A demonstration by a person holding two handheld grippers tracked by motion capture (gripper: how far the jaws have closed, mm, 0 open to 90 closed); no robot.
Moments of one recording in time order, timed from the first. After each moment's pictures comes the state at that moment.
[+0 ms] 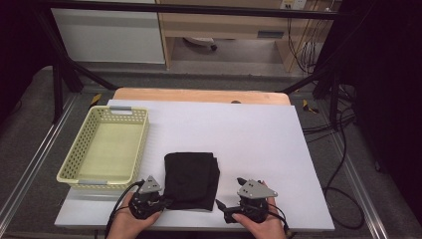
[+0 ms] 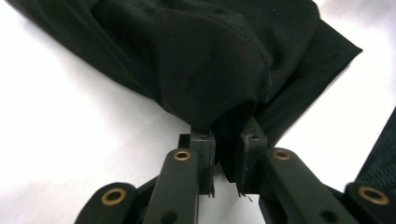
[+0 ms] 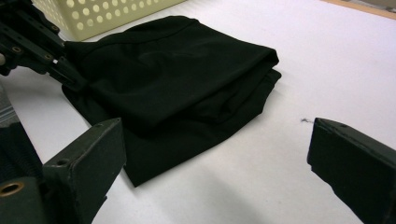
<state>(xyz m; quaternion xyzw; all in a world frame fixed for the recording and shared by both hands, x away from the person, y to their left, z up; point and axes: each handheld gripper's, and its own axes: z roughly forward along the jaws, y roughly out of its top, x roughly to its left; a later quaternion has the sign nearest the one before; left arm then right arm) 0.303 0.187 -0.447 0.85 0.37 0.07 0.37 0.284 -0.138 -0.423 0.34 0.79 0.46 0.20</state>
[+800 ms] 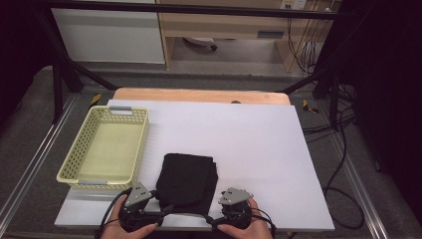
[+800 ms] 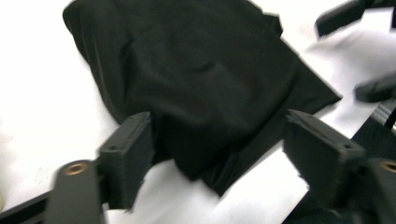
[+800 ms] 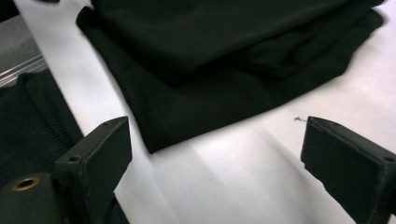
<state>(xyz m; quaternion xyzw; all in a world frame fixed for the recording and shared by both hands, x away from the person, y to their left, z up) 0.273 0.192 -0.427 0.81 0.39 0.13 0.42 0.281 -0.104 -0.455 0.31 0.85 0.40 0.12</state>
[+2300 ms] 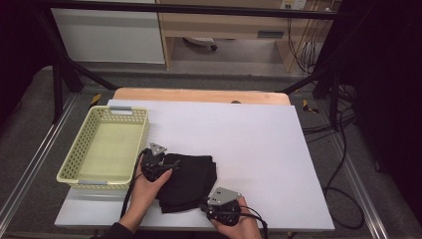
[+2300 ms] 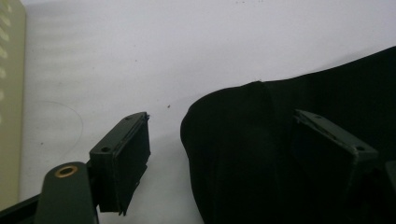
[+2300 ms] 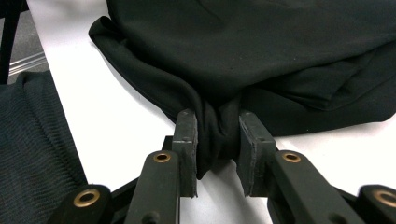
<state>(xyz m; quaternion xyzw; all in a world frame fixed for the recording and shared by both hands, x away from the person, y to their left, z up) 0.404 0.163 -0.453 0.76 0.51 0.21 0.35 0.290 -0.081 -0.464 0.26 0.86 0.42 0.13</state>
